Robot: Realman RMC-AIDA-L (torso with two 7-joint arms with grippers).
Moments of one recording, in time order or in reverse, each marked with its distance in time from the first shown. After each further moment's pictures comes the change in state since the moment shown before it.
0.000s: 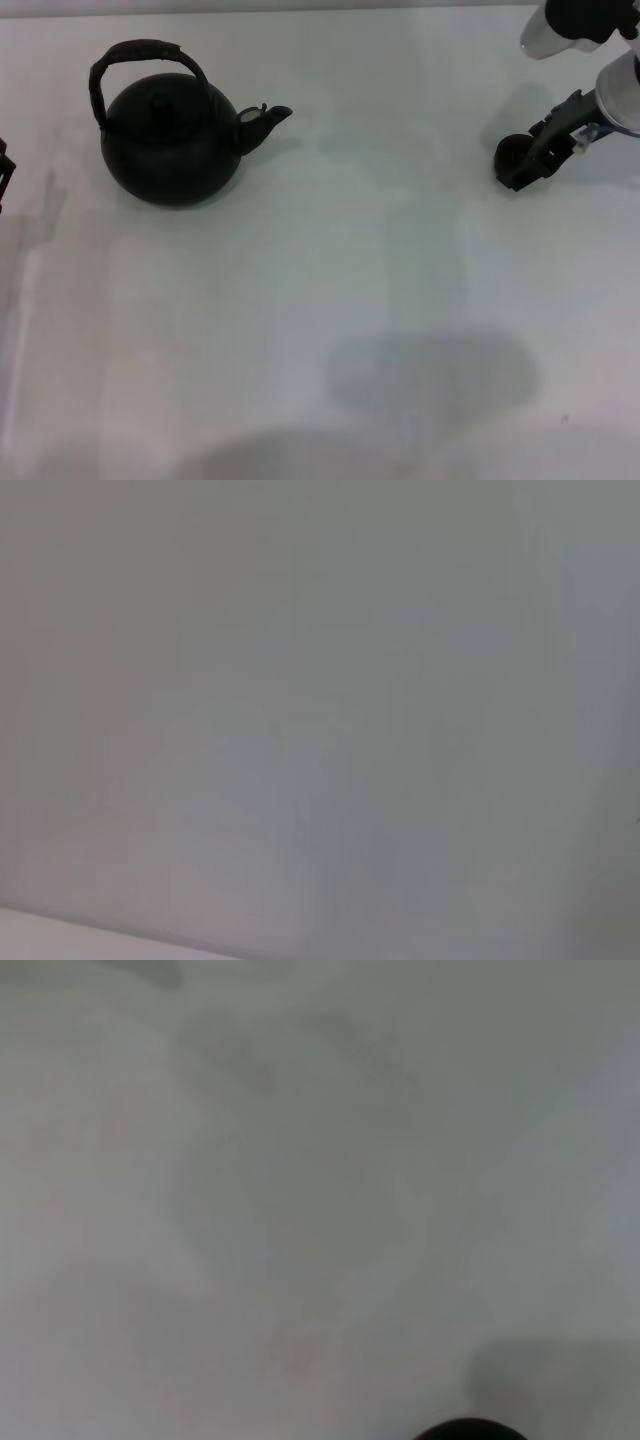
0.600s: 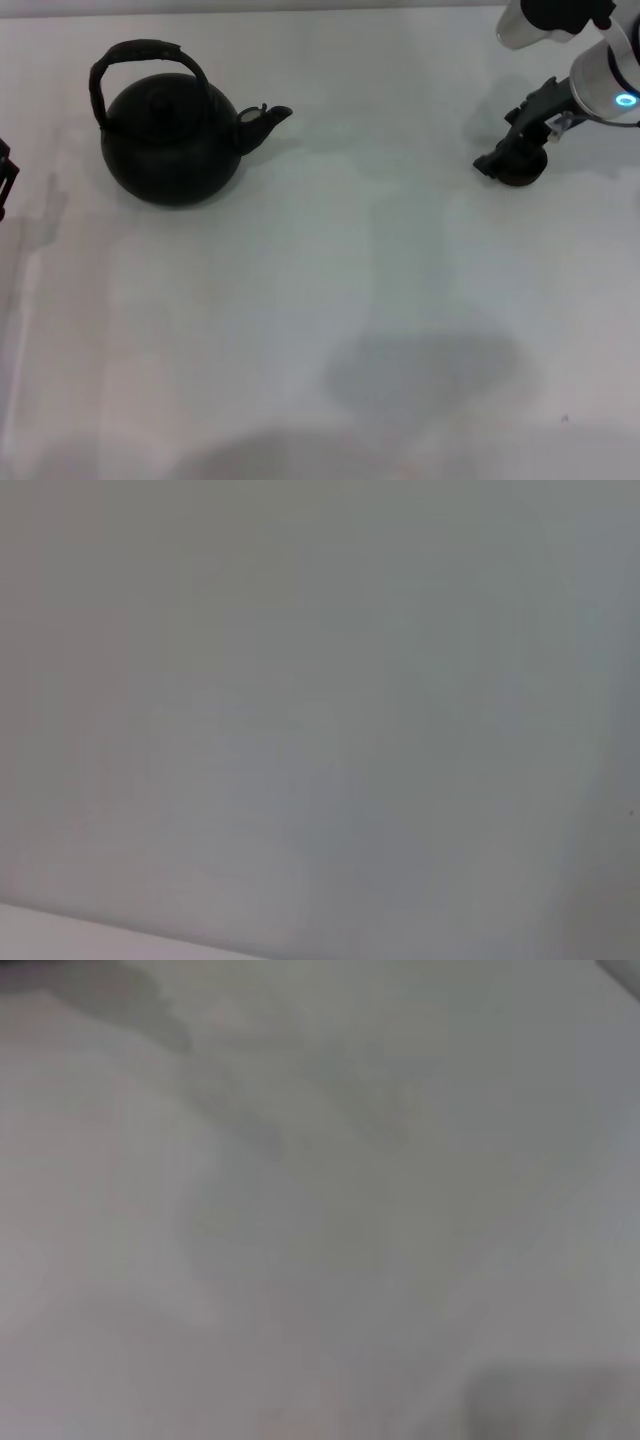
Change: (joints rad) left arm 0.005 -0.001 0.000 0.000 0.010 -0.001 0.000; right arm 0.069 -0.001 -0.007 0.118 0.052 -0.088 -0.043
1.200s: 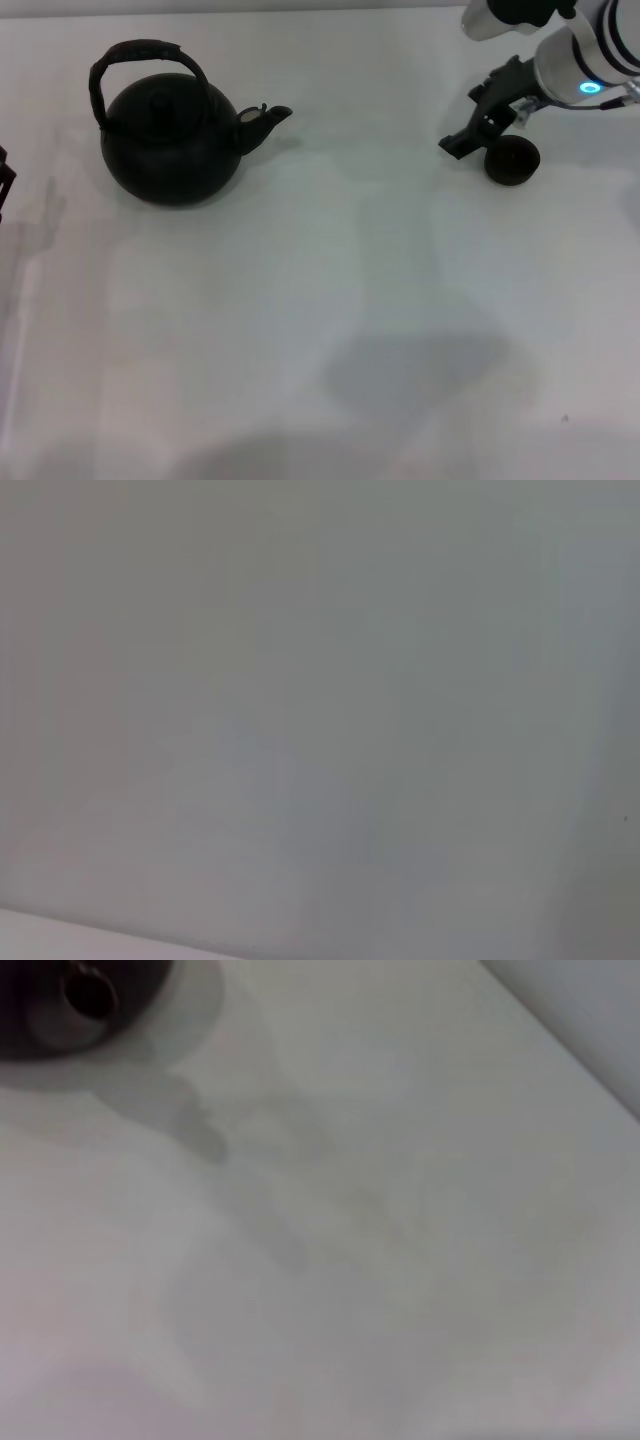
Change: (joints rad) left arm 0.016 0.000 0.000 0.000 0.013 0.021 0.000; right arm 0.022 0.001 -0.102 0.006 0.099 -0.103 -0.023
